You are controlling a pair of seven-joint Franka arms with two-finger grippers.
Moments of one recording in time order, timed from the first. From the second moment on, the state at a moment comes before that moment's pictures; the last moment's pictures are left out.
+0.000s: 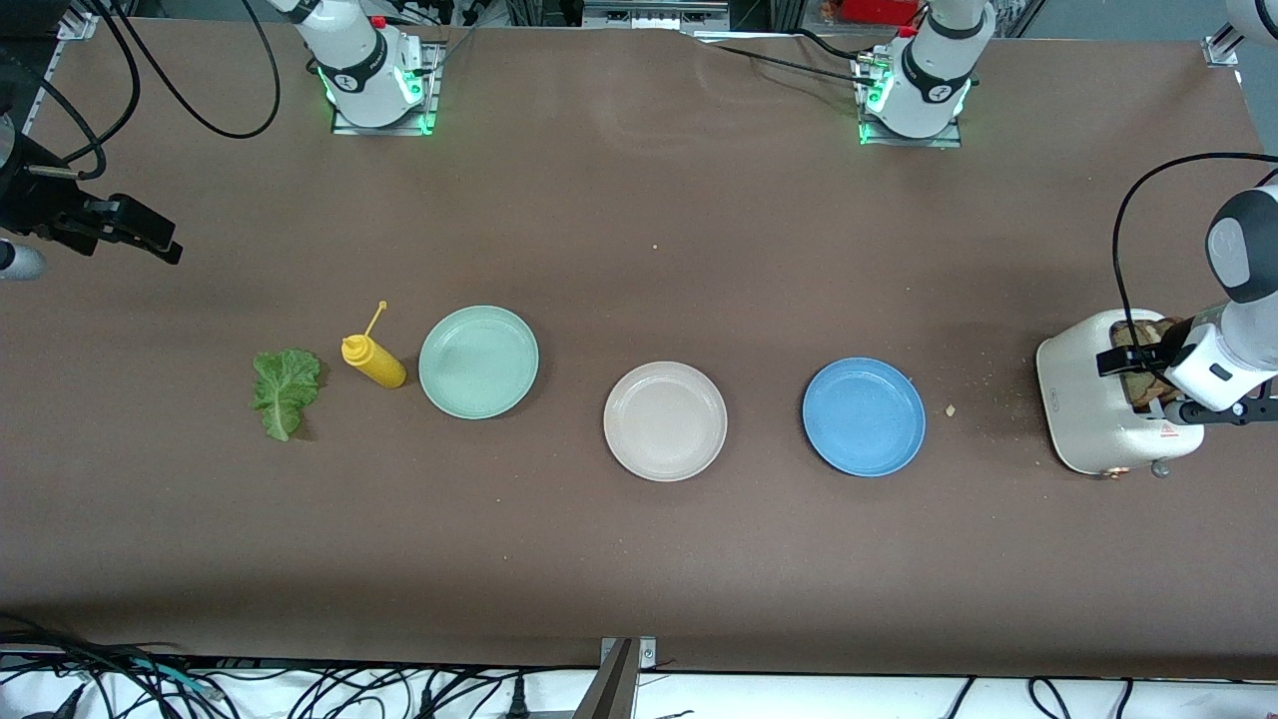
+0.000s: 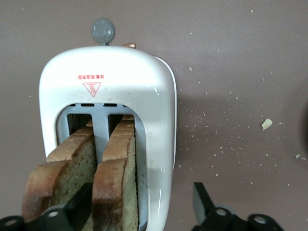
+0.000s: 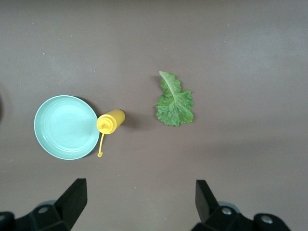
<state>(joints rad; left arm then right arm) 0.30 0.35 -0.07 -1.78 0.18 2.00 0.09 -0.04 0.01 0.04 -1.61 0.00 1.62 0.10</state>
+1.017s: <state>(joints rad) 0.31 0.27 -0.09 -1.62 0.19 1.72 0.14 -0.03 0.01 0.04 -1.61 0.00 1.62 0.10</state>
